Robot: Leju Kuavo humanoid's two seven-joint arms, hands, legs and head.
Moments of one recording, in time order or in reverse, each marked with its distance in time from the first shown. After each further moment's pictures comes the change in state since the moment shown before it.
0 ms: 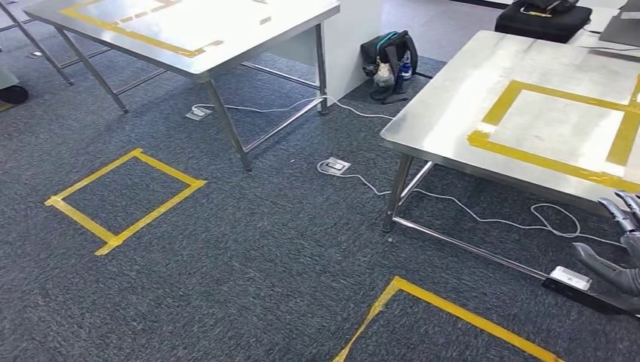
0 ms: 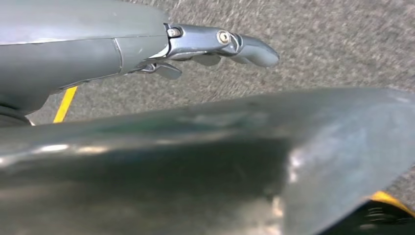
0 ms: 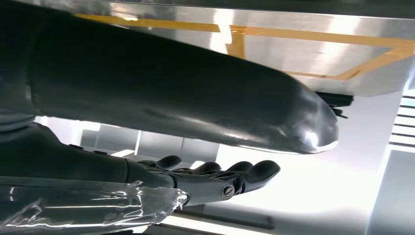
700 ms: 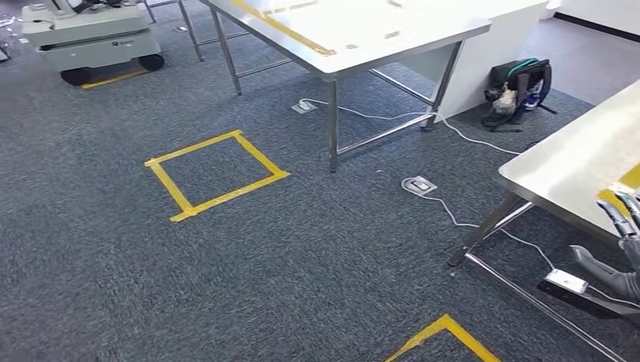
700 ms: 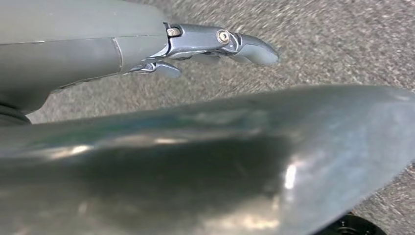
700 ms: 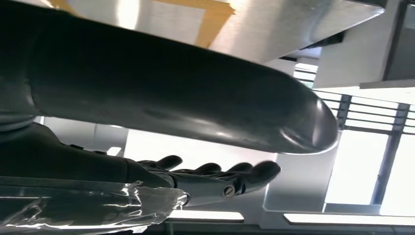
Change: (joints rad) left arm 0.001 0.020 0.000 0.000 -0.009 -0.014 0.009; right arm -0.013 0.019 0.032 -0.025 0.021 0.002 0.030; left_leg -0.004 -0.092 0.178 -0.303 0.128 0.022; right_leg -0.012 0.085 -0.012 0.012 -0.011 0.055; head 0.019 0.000
